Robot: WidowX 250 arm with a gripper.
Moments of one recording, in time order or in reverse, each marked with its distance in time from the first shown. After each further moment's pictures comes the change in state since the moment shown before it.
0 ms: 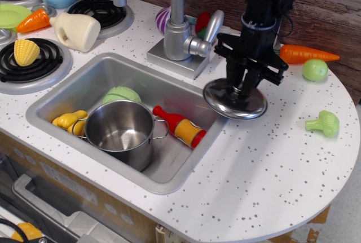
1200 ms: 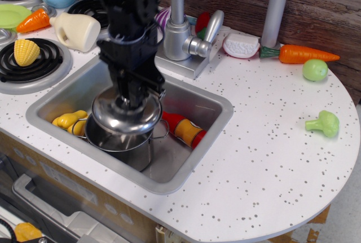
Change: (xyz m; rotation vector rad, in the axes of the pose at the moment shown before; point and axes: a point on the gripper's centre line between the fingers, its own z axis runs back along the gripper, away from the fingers) arm -0.117 0.092 -0.005 0.033 -0.122 0.038
